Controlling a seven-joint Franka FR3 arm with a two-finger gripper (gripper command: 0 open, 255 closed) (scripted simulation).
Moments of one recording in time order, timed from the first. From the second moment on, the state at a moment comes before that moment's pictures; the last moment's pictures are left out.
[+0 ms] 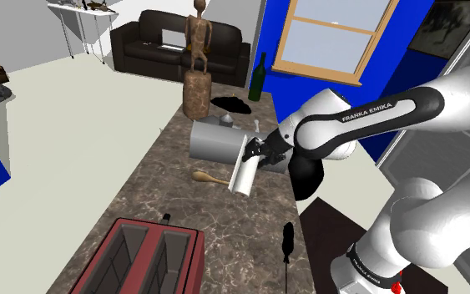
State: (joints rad) arm 0.15 -0.49 0.07 -2.87 0.55 2.87 0.33
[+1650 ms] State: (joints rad) arm -0.01 -0.63 0.06 -2.66 0.39 2.50 0.41
